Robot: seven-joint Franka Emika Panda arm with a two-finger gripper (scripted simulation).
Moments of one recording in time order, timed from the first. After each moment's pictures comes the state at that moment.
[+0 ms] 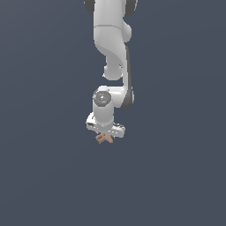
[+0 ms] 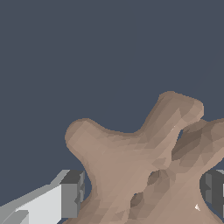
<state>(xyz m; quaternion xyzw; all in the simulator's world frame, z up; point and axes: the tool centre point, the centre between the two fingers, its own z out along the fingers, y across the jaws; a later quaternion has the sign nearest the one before) -0.007 -0.040 0.021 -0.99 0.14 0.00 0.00</state>
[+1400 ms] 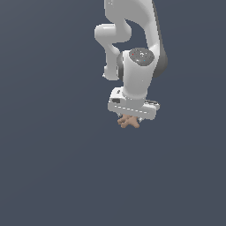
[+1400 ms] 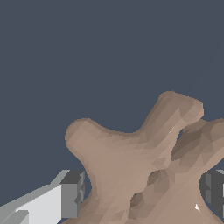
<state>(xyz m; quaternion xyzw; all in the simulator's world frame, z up) -0.012 0.077 0.175 -0.99 0.14 0.00 0.00</state>
